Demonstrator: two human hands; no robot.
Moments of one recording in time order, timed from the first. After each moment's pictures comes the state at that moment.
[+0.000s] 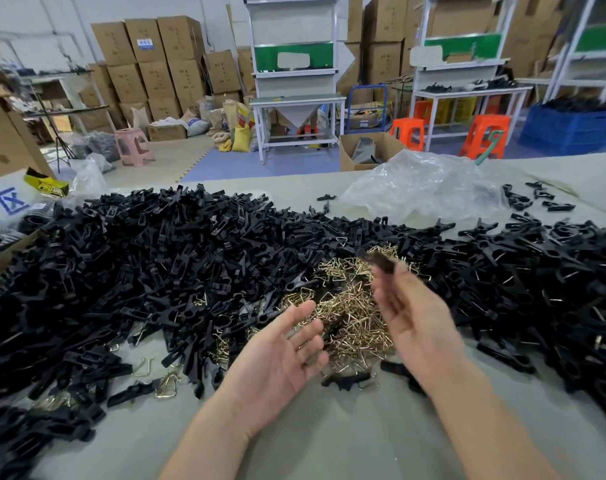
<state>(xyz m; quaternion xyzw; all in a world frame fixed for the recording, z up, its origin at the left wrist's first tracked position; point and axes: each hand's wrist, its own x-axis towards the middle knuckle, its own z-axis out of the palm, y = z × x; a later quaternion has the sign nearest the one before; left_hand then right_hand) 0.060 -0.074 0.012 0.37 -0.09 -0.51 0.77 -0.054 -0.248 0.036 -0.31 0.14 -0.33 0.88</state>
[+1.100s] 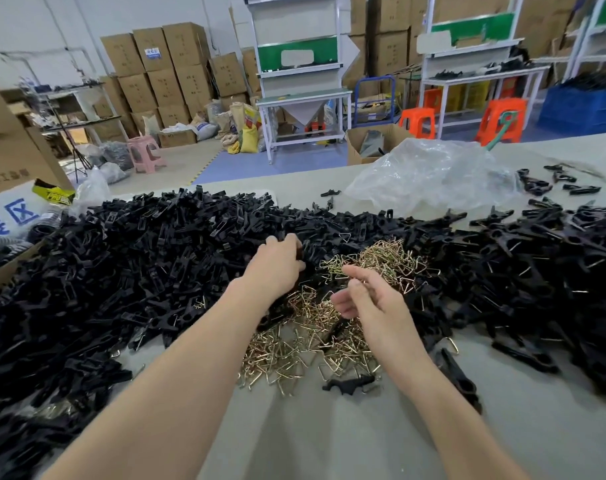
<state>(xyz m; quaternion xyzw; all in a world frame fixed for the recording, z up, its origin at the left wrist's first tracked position) 0.169 -0.165 0.049 0.92 -0.37 -0.02 0.12 -0.019 -0.231 0.006 -0.69 0.18 -0.33 0.62</state>
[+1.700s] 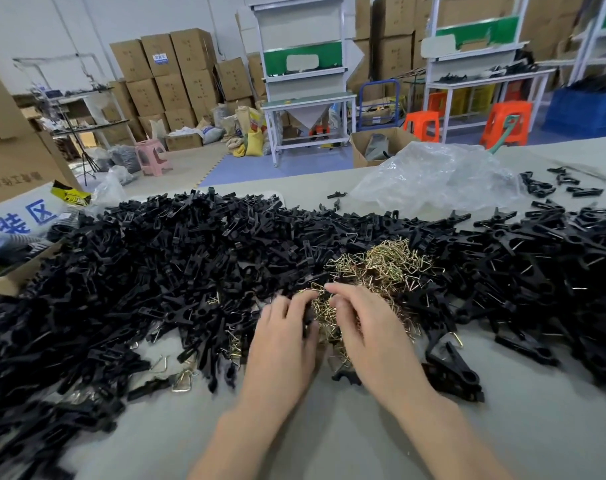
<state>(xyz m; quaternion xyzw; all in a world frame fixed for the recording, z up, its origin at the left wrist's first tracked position) 0.058 -0.079 0.001 0.85 -0.41 0.14 0.29 -0.038 -0.197 0.005 -0.86 0.12 -0.37 0.33</state>
